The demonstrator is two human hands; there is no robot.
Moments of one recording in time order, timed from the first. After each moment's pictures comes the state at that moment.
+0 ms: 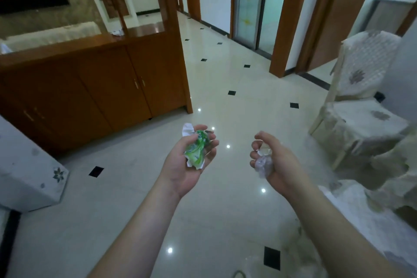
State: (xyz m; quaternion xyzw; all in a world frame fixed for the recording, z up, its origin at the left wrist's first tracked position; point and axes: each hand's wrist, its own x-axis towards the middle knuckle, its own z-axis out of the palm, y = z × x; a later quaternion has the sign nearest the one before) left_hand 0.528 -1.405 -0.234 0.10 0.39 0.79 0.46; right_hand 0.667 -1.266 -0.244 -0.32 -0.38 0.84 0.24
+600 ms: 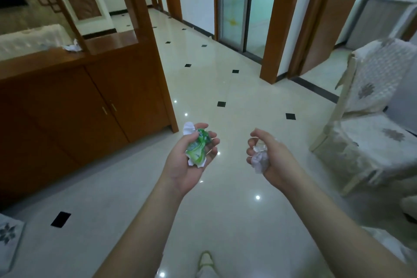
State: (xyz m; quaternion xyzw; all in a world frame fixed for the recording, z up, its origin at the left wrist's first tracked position) left_hand 0.296 -1.148 -0.260 0.11 0.39 0.76 0.50; right_hand 0.438 -1.023 -0.267 -0.34 -0.36 0.83 0.27
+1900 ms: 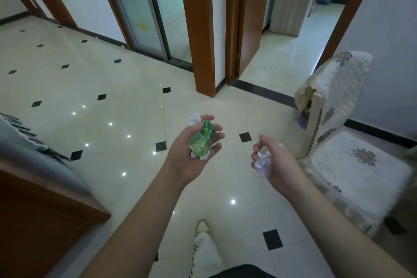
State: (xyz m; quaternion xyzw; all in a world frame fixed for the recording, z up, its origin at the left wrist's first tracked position) left_hand 0.101 -0.444 -0.275 0.23 0.35 0.60 0.68; right_hand 0.297 -0.400 -0.305 -0.44 -0.27 0.74 0.44
